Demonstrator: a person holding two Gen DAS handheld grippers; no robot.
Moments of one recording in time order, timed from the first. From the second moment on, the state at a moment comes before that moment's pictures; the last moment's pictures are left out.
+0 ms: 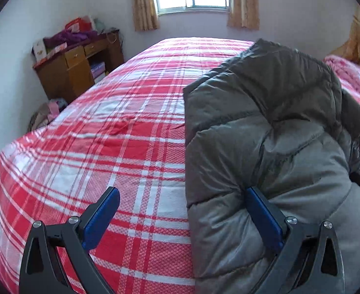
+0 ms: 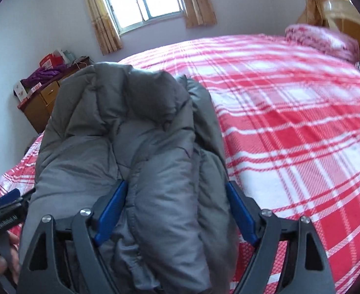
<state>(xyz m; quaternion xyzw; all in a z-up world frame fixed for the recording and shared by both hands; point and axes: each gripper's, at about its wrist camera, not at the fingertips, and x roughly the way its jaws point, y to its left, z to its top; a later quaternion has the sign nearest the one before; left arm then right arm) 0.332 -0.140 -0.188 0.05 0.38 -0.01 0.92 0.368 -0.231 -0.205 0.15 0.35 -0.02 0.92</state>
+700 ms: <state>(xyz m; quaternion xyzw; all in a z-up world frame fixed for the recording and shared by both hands) 0.337 -0.141 -0.206 0.00 0.40 -0.09 0.91 0.379 -0.243 -0.225 0.22 0.37 0.07 0.90</state>
